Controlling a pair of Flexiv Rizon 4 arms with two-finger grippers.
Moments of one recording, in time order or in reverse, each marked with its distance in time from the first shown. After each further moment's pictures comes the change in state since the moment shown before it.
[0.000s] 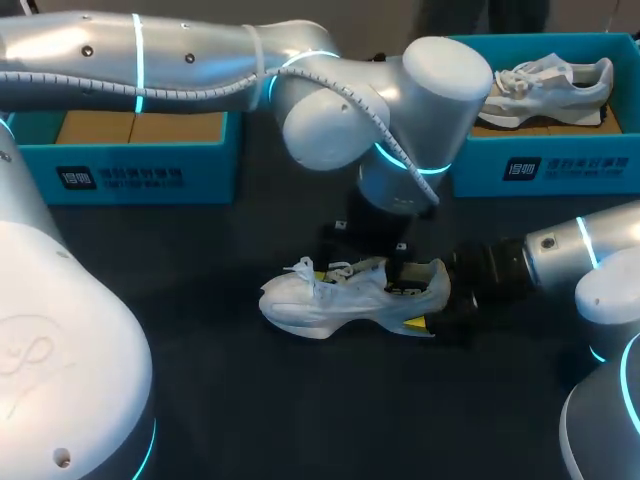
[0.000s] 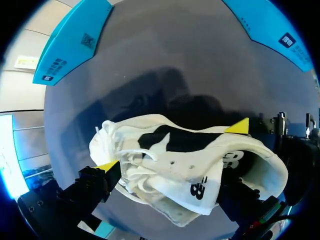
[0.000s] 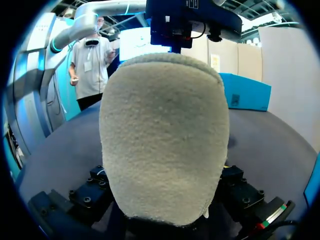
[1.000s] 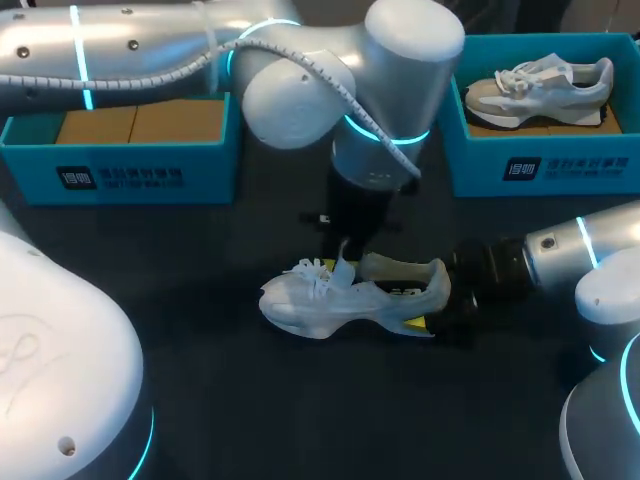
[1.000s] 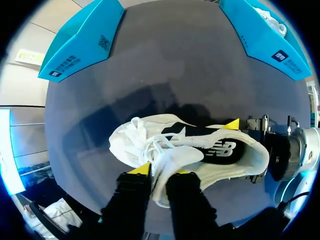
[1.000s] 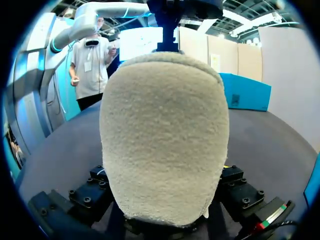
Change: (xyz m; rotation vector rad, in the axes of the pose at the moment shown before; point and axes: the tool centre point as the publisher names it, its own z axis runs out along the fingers) left arm -0.032 0.008 -0.041 0.007 0.069 -0.031; right arm 0.000 0.000 0.000 0.000 0.000 0.000
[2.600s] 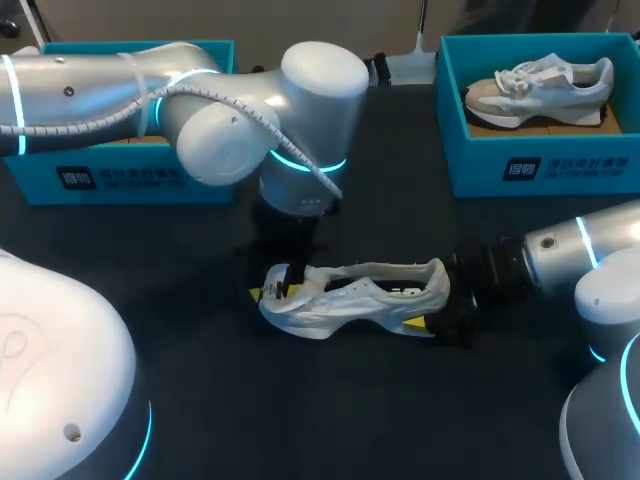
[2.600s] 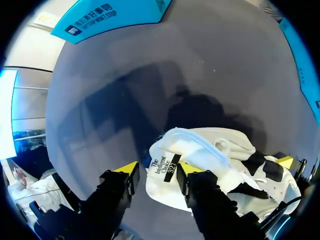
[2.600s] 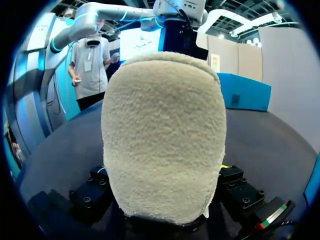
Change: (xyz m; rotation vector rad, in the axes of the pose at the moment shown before) left arm -0.081 -0.007 0.083 -0.094 -0.058 -0.262; right arm 0.000 0.000 0.000 0.000 0.000 0.000
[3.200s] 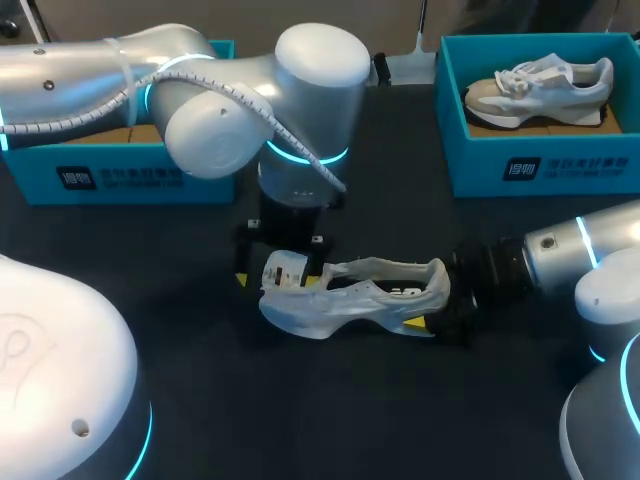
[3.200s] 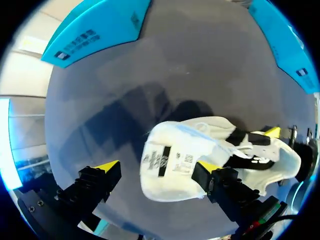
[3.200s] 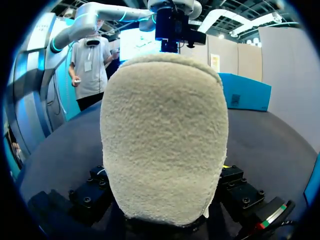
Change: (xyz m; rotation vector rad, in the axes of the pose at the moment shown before) left arm 0.000 0.005 -0.036 0.076 0.054 0.217; right arm 0.000 0.000 0.000 0.000 0.000 0.000
